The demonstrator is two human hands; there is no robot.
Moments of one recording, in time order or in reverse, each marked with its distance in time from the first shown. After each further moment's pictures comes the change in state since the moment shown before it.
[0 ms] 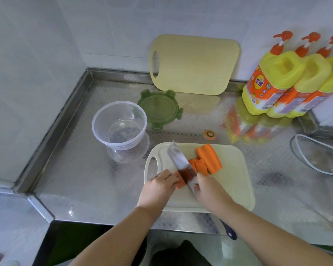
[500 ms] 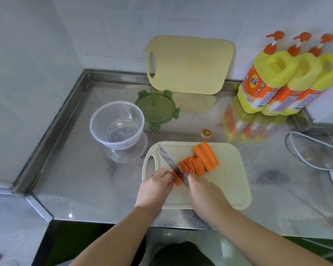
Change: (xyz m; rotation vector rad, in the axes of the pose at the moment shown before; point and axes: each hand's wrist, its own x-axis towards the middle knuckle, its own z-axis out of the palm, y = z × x) left_hand -0.002 0.002 -0.002 0.047 -0.026 -0.073; right_hand -0.027 -0.017 -0.005 -0.206 0.089 -0.112
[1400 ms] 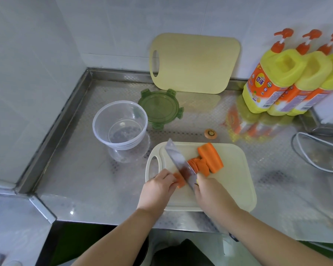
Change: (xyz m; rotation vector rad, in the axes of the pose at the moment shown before) left_hand -0.004 -0.005 -0.001 -0.116 -0.075 -0.088; right_hand 0.007 0.008 0.001 0.114 0.051 0.037
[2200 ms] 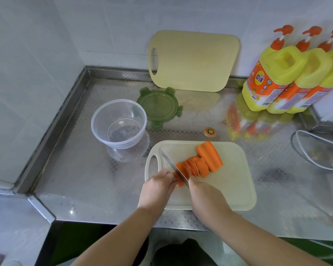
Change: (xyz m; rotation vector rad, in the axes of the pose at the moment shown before) left_hand 0.001 0.003 -0.001 -0.001 -0.053 -0.058; right_hand -0.006 -0.016 0.003 -0.143 -0.126 0.013
